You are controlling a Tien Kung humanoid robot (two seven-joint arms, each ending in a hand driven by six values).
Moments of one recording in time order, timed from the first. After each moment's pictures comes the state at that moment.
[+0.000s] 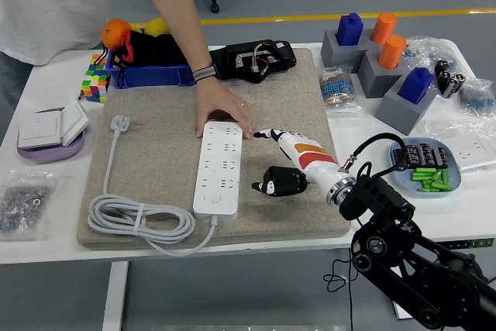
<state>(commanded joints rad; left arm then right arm) -0.11 0.03 -1.74 -0.18 1.86 -0.06 0.29 0.36 -0.11 0.77 1.44 -1.91 -0.14 -0.33</state>
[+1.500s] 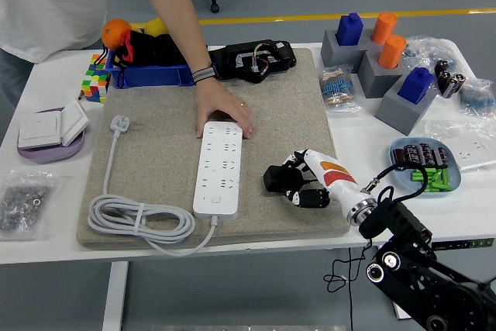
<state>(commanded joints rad) -0.10 0.02 -1.73 -0.18 1.87 -0.07 0.29 0.28 -0.13 0.78 1.32 -1.84 -0.27 -0.13</state>
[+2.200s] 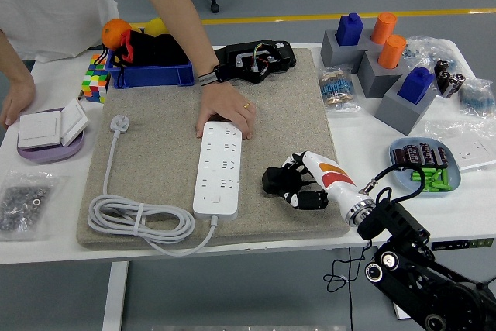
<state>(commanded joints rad) -0.11 0.02 -1.73 -0.18 1.86 -0.06 0.28 0.29 -0.13 0.77 1.31 -1.82 -0.25 -0.13</state>
